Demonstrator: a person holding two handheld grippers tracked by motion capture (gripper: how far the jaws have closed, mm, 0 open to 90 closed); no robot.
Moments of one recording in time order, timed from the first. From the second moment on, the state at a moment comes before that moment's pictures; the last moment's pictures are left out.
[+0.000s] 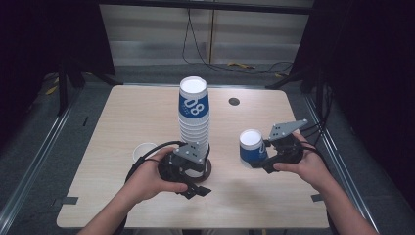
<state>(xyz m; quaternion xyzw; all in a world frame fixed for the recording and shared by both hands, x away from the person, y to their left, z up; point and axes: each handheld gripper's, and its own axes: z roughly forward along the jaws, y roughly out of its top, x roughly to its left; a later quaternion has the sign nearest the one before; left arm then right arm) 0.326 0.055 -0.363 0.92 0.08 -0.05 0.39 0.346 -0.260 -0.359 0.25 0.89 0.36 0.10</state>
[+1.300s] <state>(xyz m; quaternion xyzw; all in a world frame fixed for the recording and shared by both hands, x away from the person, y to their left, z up) 0.332 -0.006 -0.380 0.92 0.10 -0.02 0.38 0.336 -0.256 -0.379 0.19 0.95 0.26 0.07</state>
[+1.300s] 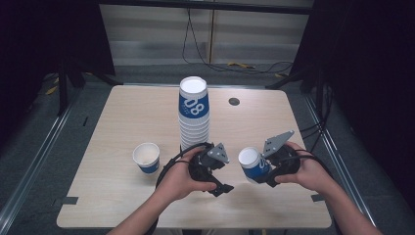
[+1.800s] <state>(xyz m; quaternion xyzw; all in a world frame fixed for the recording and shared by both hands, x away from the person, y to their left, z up) 0.339 -0.024 -0.386 0.91 0.12 -0.03 0.40 0.330 -0.247 -0.377 0.14 0.96 0.23 0.07</state>
